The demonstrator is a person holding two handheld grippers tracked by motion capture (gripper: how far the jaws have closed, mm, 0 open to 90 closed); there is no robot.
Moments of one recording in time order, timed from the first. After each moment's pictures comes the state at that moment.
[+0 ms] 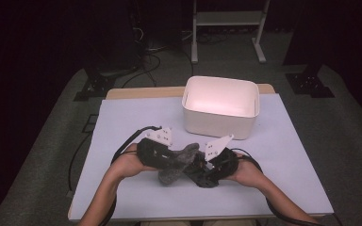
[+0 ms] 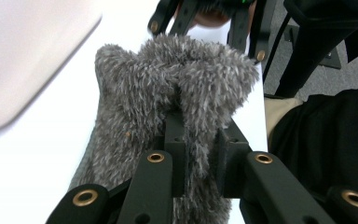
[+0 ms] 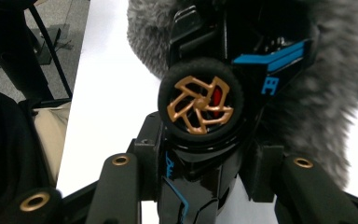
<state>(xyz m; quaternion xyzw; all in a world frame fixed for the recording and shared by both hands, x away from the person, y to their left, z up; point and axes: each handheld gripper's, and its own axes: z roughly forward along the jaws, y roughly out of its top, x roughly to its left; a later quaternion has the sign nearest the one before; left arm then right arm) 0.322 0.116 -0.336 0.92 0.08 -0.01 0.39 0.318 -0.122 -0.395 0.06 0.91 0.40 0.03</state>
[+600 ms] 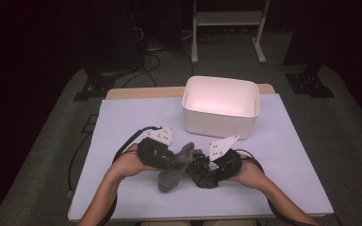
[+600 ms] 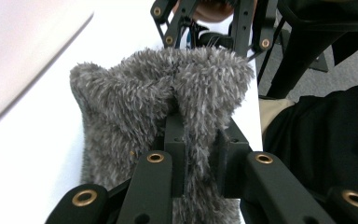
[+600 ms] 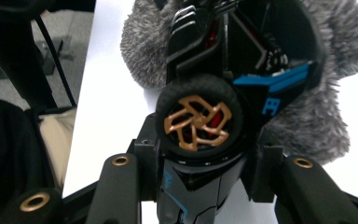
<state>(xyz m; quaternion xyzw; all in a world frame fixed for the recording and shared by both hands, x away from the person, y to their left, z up) 0.326 0.116 -0.337 0.91 0.08 -0.03 0.40 0.315 -0.131 -0.394 0.06 0.90 0.43 0.03</state>
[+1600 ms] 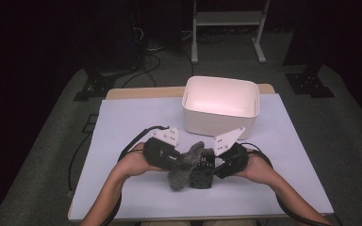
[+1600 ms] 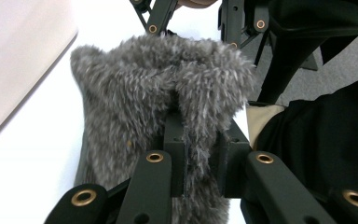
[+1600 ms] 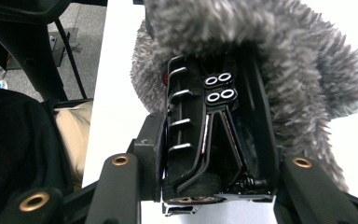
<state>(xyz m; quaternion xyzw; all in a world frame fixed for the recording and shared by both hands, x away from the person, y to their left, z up) 0.322 0.098 -0.332 0.91 0.05 -0.04 0.40 0.315 -0.143 -0.365 0.05 0.91 0.41 0.02</state>
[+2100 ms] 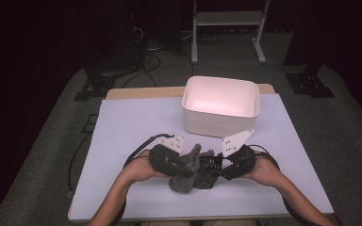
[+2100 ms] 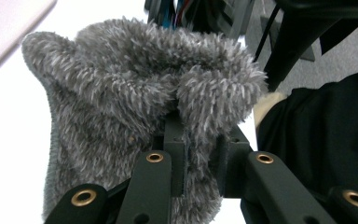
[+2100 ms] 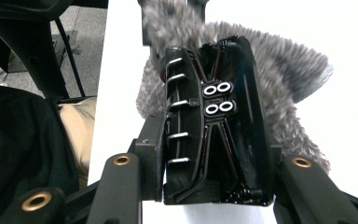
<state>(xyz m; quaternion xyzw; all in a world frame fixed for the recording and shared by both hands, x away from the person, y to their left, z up) 0.323 0.087 -0.367 0.92 0.06 -0.06 0.37 0.310 -0.161 -0.367 0.06 0.91 0.41 0.02</state>
